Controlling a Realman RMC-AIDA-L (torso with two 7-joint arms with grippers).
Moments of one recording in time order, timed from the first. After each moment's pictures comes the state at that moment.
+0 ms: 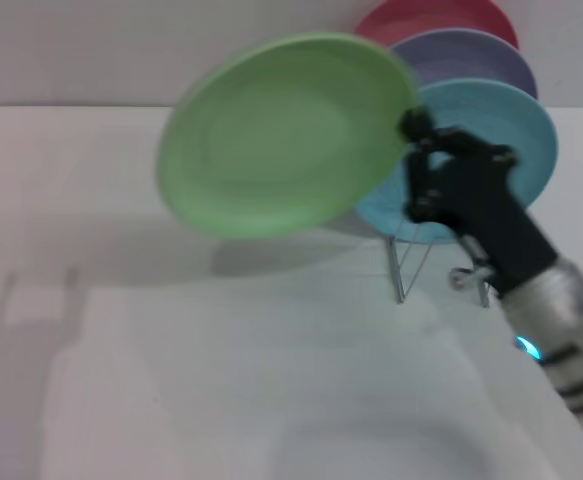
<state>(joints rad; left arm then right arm) -0.12 -2.06 2.79 0.56 -1.30 1.76 -0.01 0.48 2.08 0.18 0.44 -1.88 -1.50 -0.04</state>
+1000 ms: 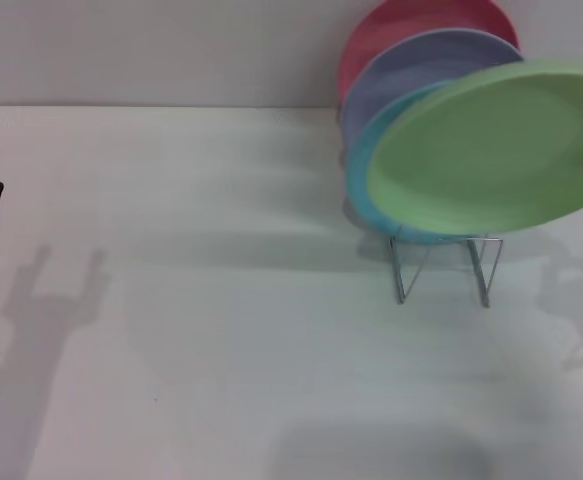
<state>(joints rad) -0.22 -2.06 2.77 0.37 -1.22 1.72 -0.35 0.27 2.08 0.28 0.19 -1.87 -1.72 -0.04</state>
